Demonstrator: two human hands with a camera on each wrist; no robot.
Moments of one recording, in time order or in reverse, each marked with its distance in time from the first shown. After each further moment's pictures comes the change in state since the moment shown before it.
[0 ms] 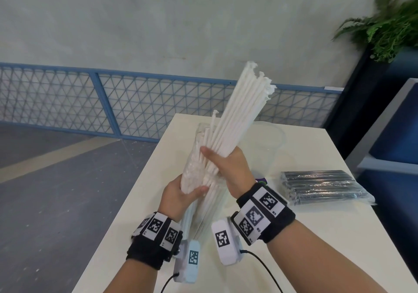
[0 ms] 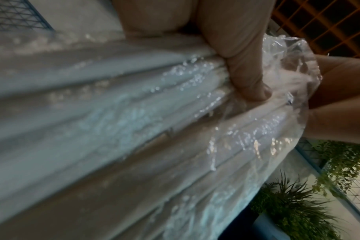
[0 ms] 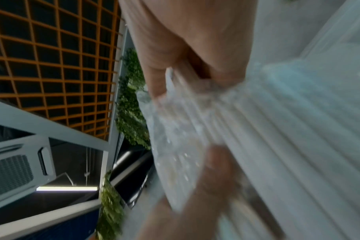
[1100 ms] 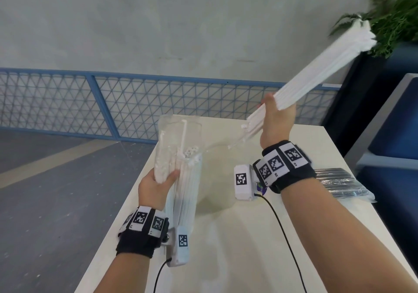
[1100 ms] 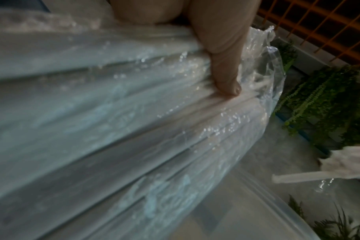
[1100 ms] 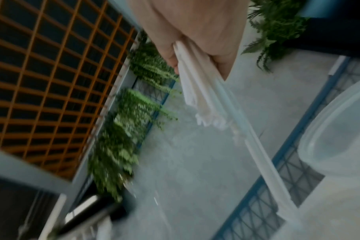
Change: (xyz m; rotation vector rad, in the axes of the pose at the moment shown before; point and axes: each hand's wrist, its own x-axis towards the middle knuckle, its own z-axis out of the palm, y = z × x) left_hand 0.023 0.007 -0.024 0.076 0.356 -0.129; right_hand 0.068 -0.071 -0.055 0.144 0.551 -0.315
